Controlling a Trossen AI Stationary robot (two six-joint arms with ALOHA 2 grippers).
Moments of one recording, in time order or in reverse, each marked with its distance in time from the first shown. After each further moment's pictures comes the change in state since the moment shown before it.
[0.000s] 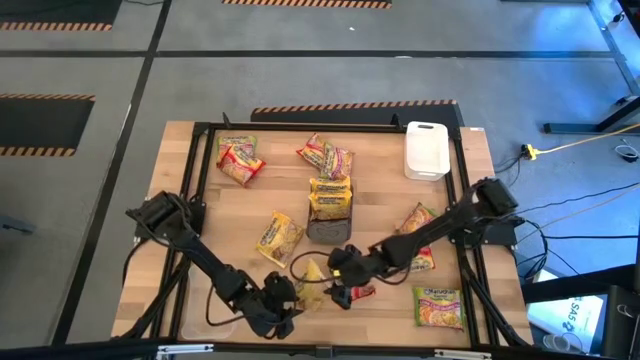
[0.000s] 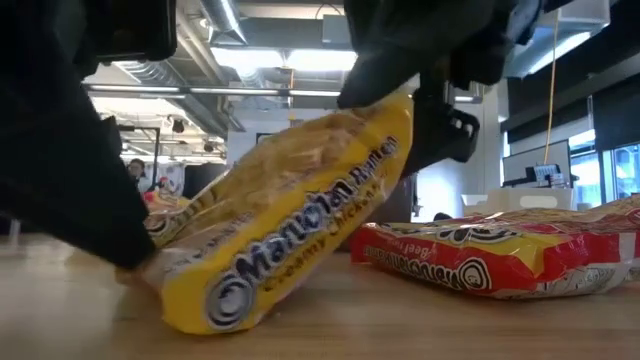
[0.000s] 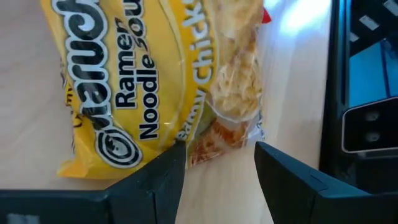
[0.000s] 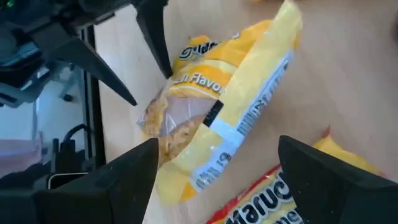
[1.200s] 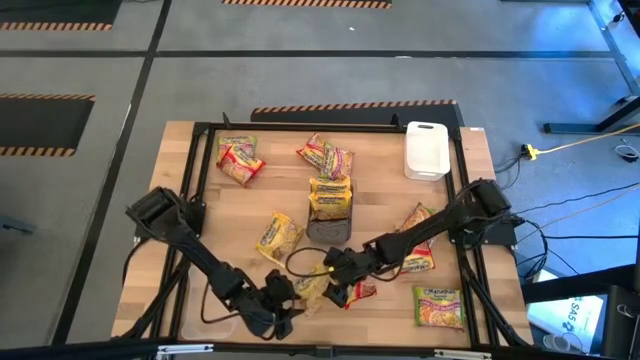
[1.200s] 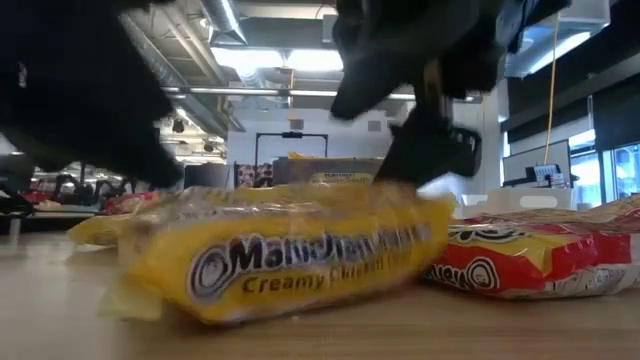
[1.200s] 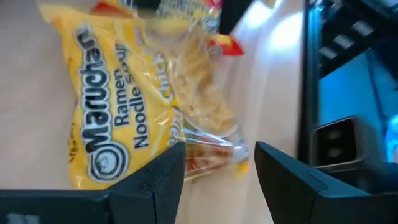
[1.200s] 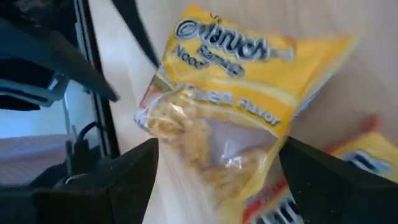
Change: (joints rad) left arm -0.007 -0.066 -0.001 0.011 -0.058 0.080; right arm -0.036 0.030 0.018 -0.002 -0.119 0.097
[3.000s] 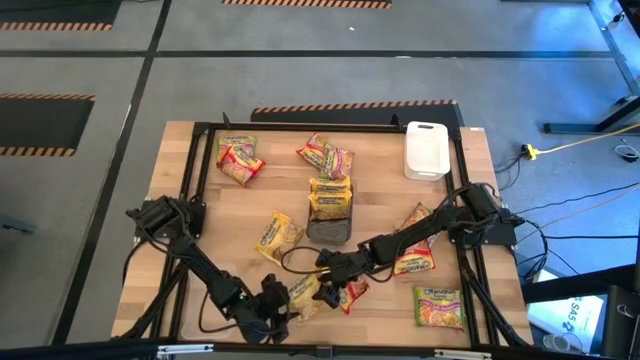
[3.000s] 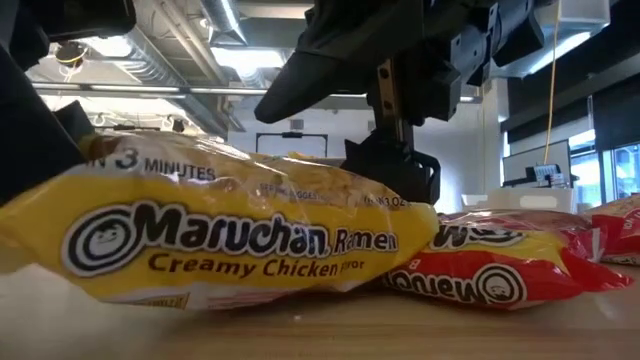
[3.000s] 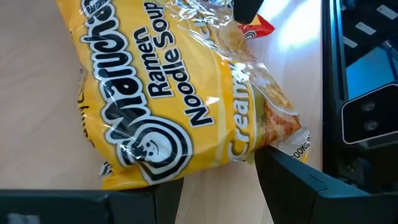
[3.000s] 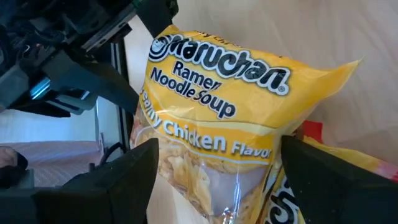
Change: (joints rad) left arm -0.037 0.090 -0.001 0.016 -0.111 -0.024; right arm -0.002 0.098 -0.005 0.266 -0.064 0.002
